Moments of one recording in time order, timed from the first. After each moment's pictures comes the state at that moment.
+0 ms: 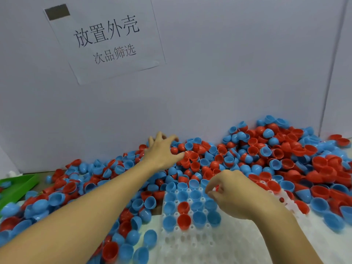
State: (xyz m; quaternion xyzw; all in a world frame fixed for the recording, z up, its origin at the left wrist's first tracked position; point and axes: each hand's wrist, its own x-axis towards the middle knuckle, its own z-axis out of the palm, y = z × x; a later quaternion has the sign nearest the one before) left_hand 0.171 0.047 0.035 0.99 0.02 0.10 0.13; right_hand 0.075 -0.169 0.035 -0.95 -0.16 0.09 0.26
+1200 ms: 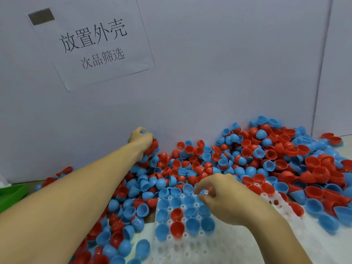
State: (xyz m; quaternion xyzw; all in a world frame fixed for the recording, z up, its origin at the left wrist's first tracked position) left_hand 0.230 0.079 0.054 0.83 0.21 0.20 0.47; right_hand 0.080 -0.172 0.031 -0.93 -0.18 0.08 0.32
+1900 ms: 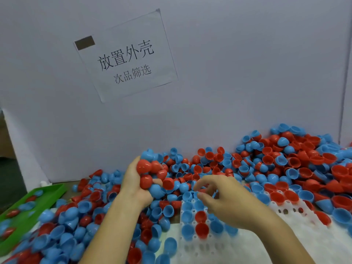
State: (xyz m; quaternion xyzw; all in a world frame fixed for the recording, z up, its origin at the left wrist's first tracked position) left_hand 0.069 0.080 0.069 0.45 0.16 0.04 0.88; right_hand 0.070 -0.139 0.038 -0.87 -0.27 0.04 0.41
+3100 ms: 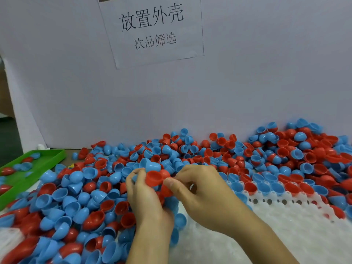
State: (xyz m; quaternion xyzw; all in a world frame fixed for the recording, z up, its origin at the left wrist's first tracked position) left_hand 0.010 0.056 0.004 0.33 0.25 0.30 0.86; right_hand 0.026 -0.059 0.031 -0.81 -0.39 -0.03 0.44
